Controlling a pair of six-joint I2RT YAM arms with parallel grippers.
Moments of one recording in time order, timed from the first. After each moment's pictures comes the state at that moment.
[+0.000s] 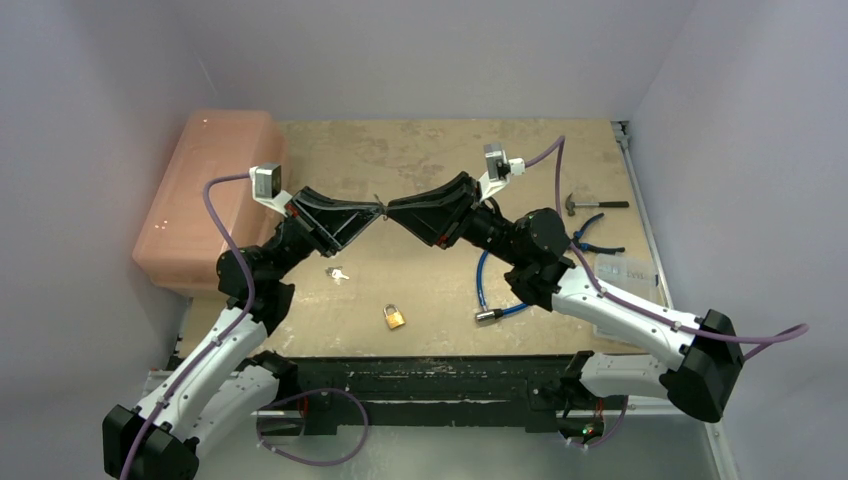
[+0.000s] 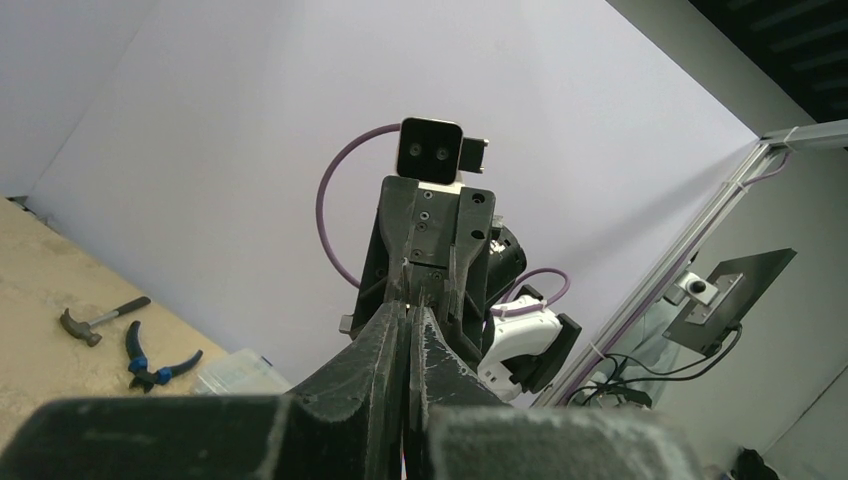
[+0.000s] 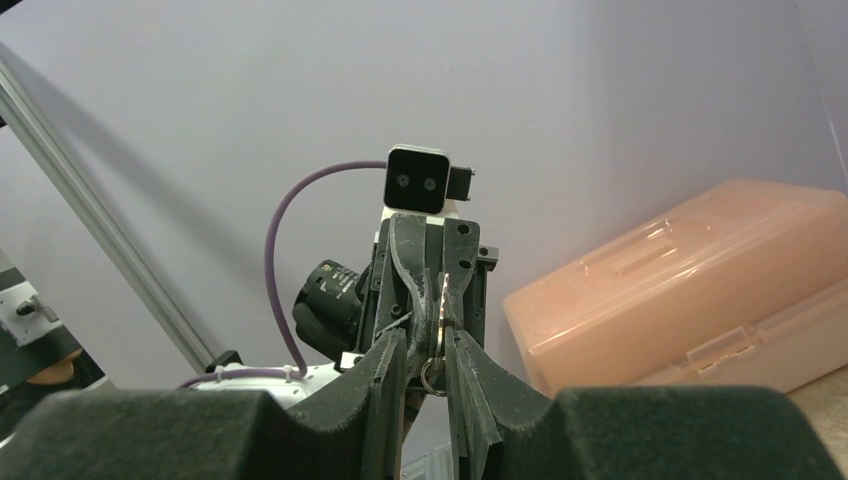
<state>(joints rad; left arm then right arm) -0.42 0.81 0.59 0.90 0.55 -1.20 0.90 1.19 0.92 0.80 -0.31 0.75</state>
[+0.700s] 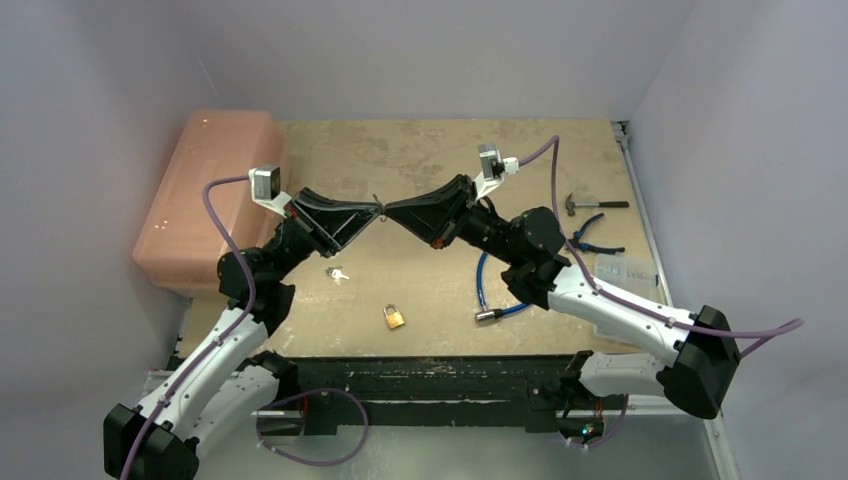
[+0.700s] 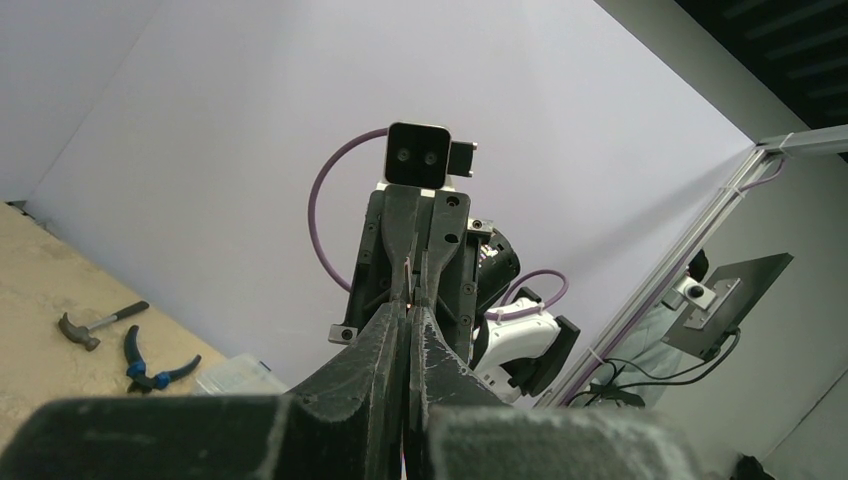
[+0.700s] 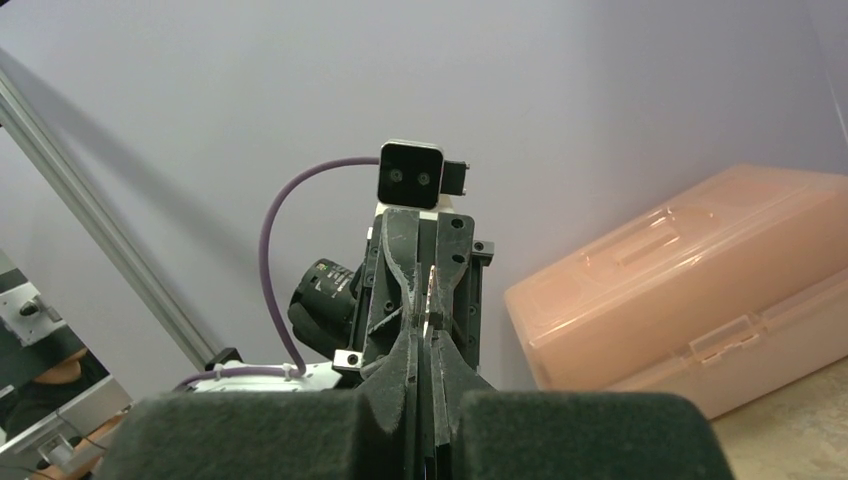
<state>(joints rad) -0.42 0.81 0.57 0.93 0.54 -1.21 0.90 1.22 0.92 0.81 -0.31 0.77</state>
